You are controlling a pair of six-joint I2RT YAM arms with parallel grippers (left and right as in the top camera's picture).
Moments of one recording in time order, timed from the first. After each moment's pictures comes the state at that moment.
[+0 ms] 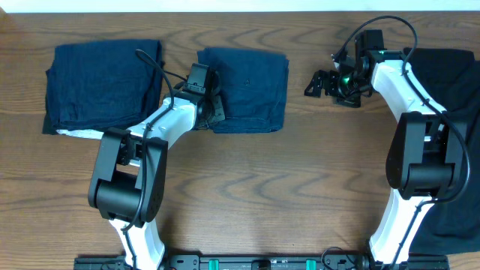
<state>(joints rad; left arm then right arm) -0.28 1.96 1.19 -0.42 0.08 -0.49 0.02 2.13 1.59 -0.83 -0.45 0.18</state>
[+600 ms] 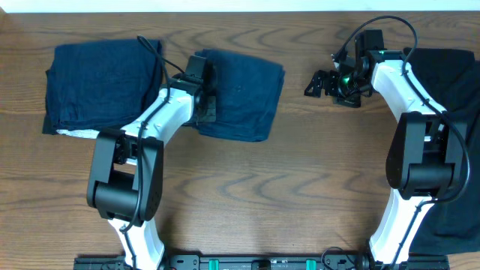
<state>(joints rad) -0.26 1.96 1.30 -0.64 -0.07 -0.25 0.02 2.13 1.59 -0.83 -0.45 0.18</state>
